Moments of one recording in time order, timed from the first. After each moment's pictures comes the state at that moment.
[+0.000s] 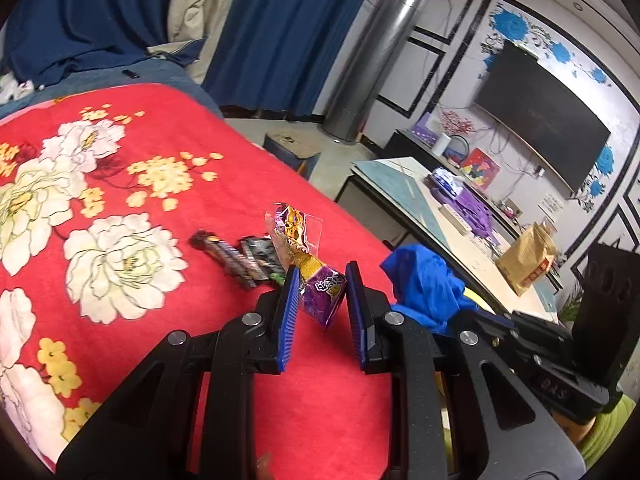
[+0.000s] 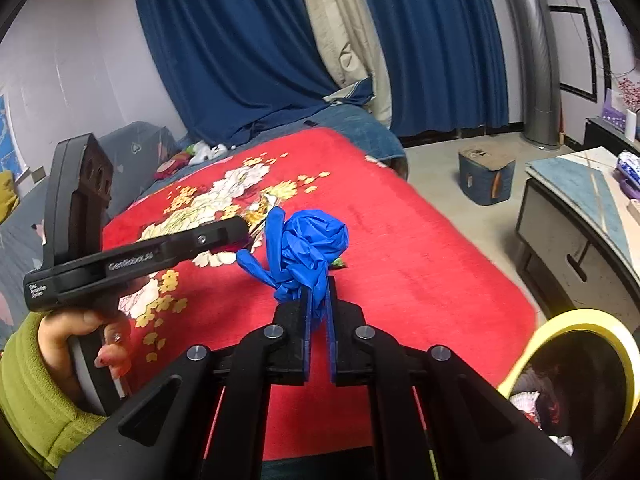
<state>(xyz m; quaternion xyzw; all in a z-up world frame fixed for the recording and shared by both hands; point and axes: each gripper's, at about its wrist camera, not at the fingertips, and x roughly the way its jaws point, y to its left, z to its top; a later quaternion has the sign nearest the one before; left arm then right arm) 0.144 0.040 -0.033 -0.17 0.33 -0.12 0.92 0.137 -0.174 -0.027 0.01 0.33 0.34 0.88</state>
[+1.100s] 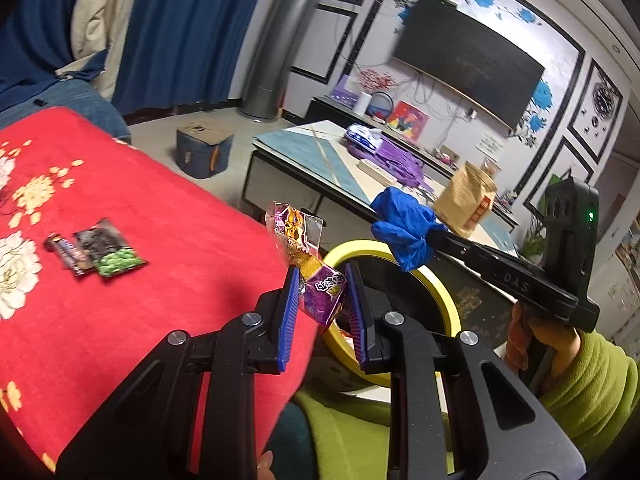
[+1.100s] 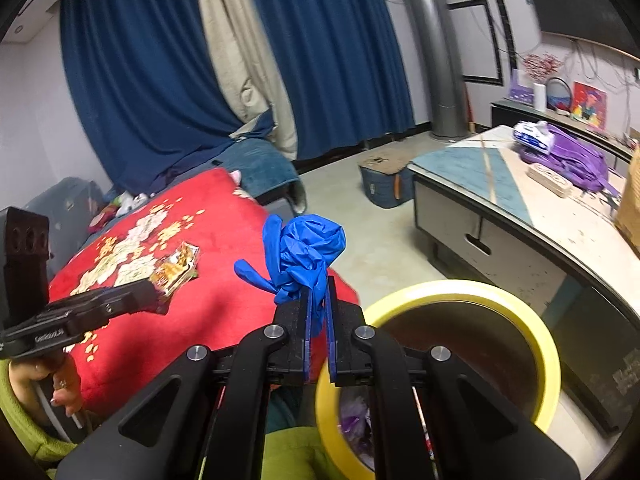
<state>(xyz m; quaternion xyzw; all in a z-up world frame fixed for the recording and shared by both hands) 0.138 -0.090 -0.031 -0.10 0.33 -0.25 0.90 0.133 -0.337 -0.028 0.07 0.31 0.19 0.93</state>
